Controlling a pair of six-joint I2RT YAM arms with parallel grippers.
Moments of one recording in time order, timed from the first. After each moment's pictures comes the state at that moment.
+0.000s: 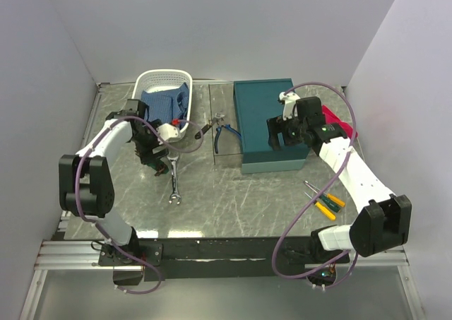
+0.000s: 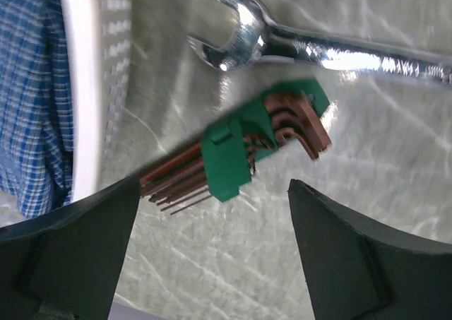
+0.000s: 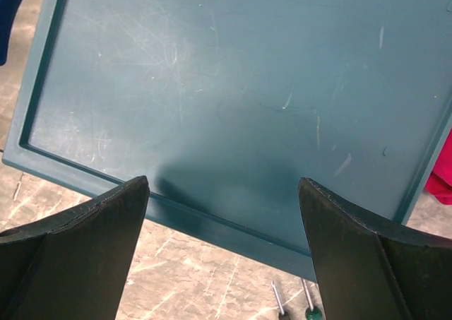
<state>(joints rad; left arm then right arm) -0.08 1.66 1.24 -0.82 0.29 1.16 0.27 1.33 1.16 -0.61 -0.15 -0.07</state>
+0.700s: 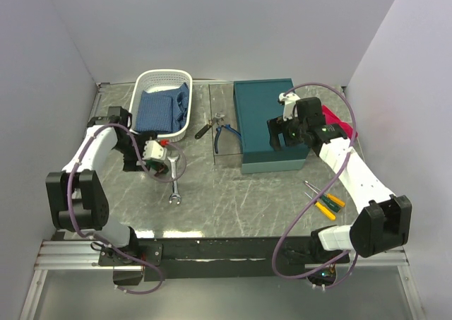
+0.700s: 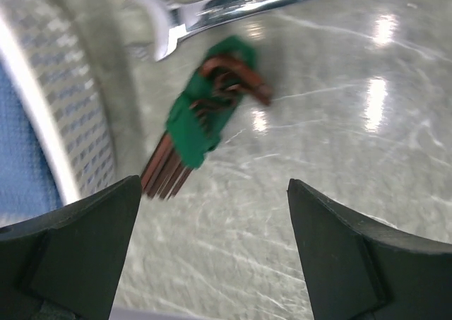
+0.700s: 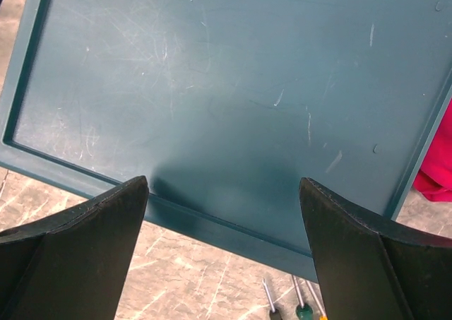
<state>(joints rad) 0.06 1.52 1.18 -1.03 0.45 1.71 0.27 1.32 1.15 -0.61 -0.13 -0.10</state>
